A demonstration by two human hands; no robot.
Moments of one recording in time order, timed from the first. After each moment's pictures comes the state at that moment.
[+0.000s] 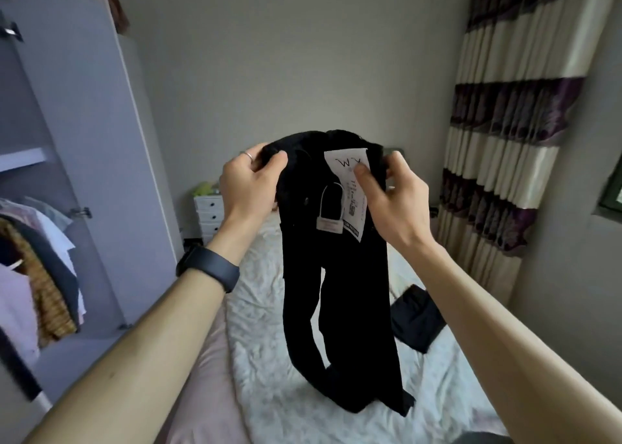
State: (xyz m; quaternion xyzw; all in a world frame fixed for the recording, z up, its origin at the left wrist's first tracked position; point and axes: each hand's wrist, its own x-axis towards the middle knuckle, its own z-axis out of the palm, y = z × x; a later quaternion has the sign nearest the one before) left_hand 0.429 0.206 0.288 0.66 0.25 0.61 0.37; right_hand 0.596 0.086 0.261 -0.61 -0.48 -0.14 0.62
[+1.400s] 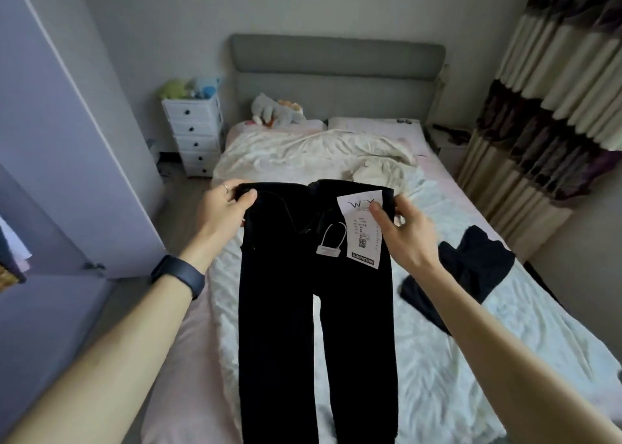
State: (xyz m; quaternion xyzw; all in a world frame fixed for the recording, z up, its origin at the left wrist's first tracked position) left_hand 0.503 0.554 0.032 0.65 0.40 0.42 0.48; right_hand 0.741 0.337 0.045 -0.79 -0.41 0.07 0.45
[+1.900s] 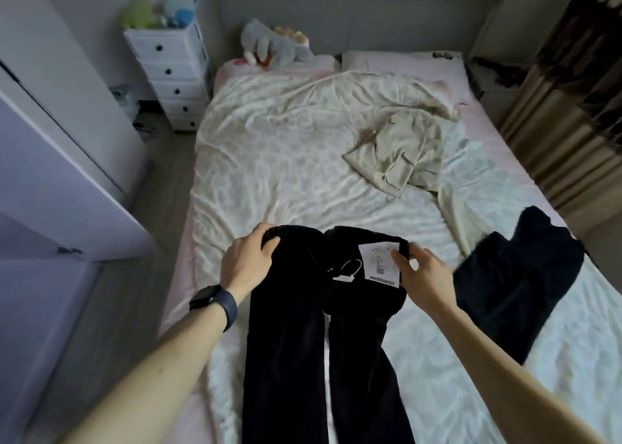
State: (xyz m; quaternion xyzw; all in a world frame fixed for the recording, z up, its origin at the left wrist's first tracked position) left_hand 0.609 0.709 -0.164 0.81 0.51 0.13 0.26; right_hand 0.867 0.501 -0.158 -0.89 -0.33 0.15 0.28
